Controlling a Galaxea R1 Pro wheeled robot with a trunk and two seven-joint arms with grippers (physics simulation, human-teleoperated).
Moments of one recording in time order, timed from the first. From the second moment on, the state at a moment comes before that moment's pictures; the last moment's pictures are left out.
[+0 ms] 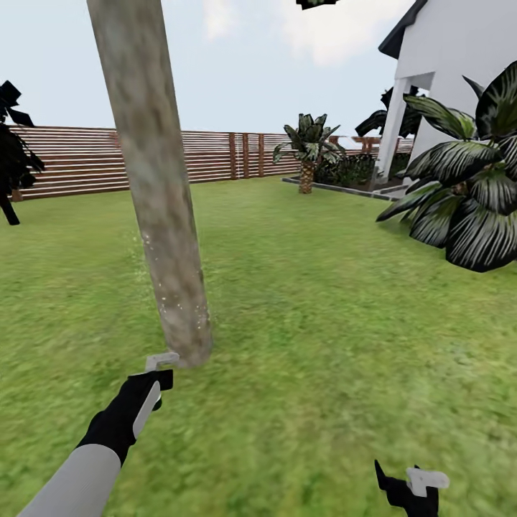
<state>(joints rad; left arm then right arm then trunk) -0.63 0.03 0.04 -0.79 0.10 0.54 0.24 -0.36 -0.13 -0.49 -0.22 0.25 -0.62 0.17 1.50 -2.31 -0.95</state>
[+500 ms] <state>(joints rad) -0.63 0.03 0.04 -0.79 0.10 0.54 0.24 -0.36 -0.13 -0.49 -0.22 0.25 -0.62 0.17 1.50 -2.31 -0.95</state>
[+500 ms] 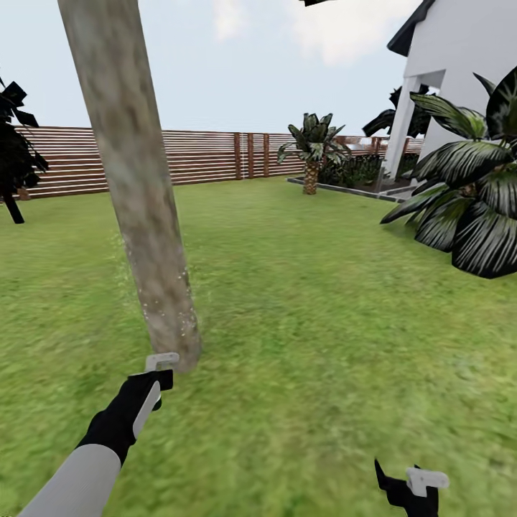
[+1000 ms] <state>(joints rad) -0.65 0.02 0.04 -0.79 0.09 0.55 0.24 -0.36 -0.13 -0.49 -0.22 0.25 -0.62 0.17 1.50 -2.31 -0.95</state>
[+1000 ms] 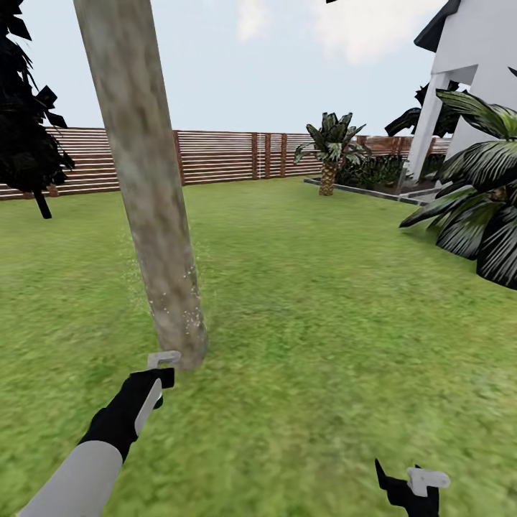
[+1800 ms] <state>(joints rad) -0.71 0.02 -0.03 -0.79 0.10 0.60 0.35 -0.36 -0.13 -0.49 -0.22 0.25 -0.62 0.17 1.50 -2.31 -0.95</state>
